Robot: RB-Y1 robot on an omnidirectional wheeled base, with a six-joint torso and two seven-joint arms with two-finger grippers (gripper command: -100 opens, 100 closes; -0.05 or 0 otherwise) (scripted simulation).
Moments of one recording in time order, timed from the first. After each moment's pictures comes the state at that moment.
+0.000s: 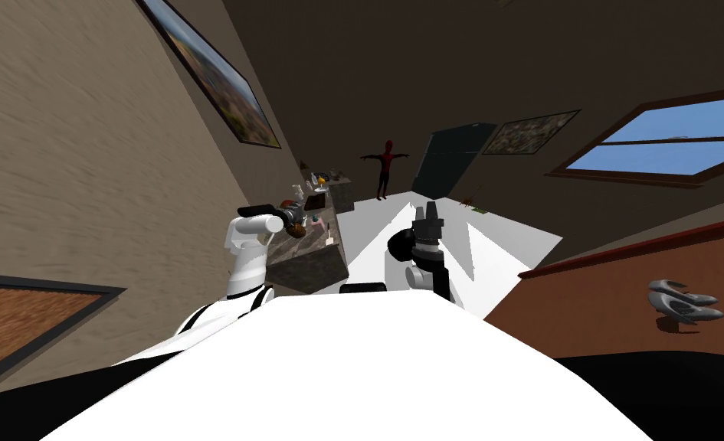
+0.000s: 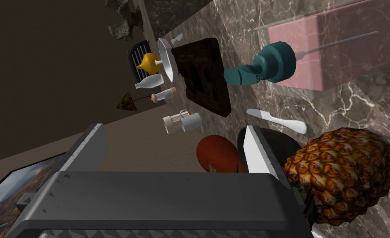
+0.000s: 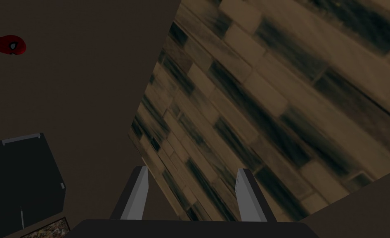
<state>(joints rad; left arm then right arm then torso) -0.29 0.50 0.29 -1.89 0.47 1.06 -0.16 0.46 -0.01 0.05 -2.24 -0.01 -0.55 0.10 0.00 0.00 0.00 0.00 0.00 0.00</state>
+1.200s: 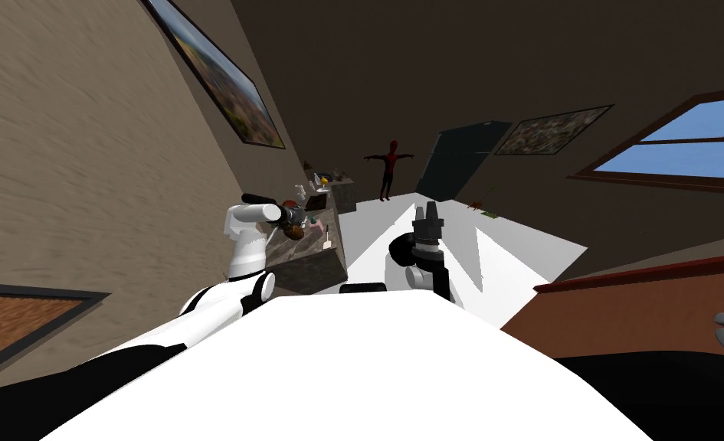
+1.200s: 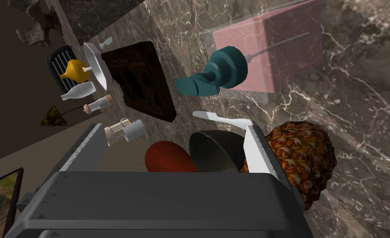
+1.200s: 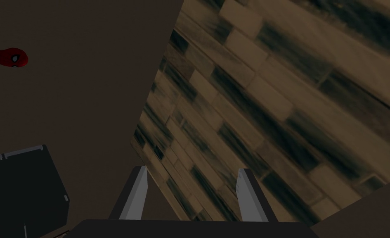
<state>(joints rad) -0.44 0.56 0.30 -1.74 0.49 1.38 -0.17 0.46 -0.01 0.05 -2.24 -0.01 -0.55 0.10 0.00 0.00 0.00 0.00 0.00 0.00</state>
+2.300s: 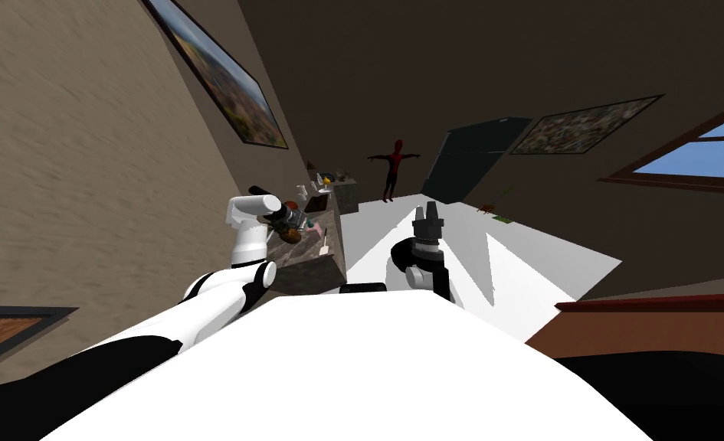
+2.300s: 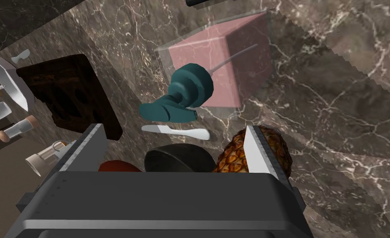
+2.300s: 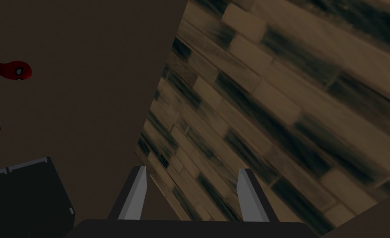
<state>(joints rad) -0.57 0.59 0.28 -1.59 0.49 1.67 -0.17 0.46 -0.01 0.05 -2.24 -0.01 -0.55 0.10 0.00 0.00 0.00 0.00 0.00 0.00</state>
